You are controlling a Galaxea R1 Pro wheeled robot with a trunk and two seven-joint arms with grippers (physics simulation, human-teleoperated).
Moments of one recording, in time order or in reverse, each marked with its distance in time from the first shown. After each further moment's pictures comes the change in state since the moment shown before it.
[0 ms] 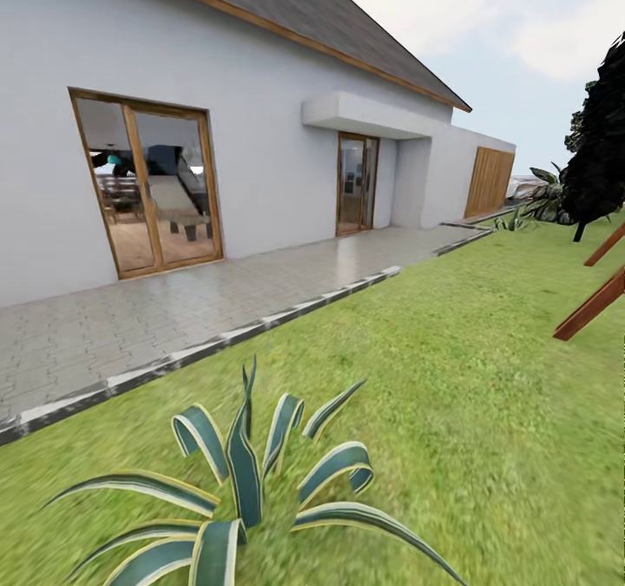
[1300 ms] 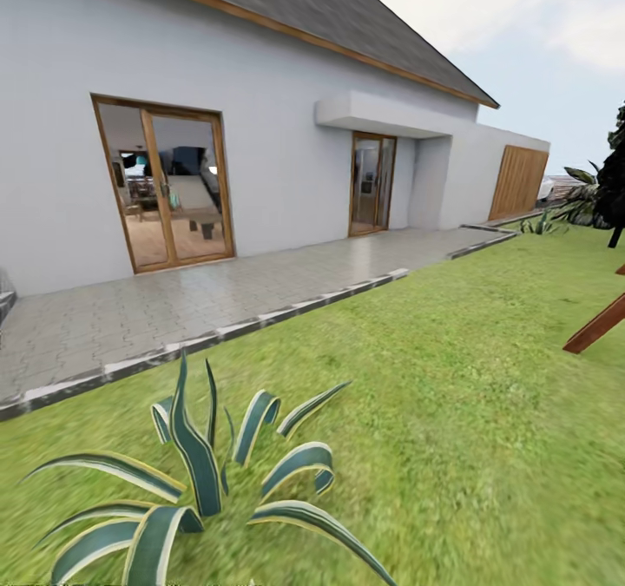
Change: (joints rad) left arm 0.000 0.000 0.000 0.000 0.000 0.001 0.000; right arm 0.000 0.001 0.000 0.001 -0.001 0.000 -0.003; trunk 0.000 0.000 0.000
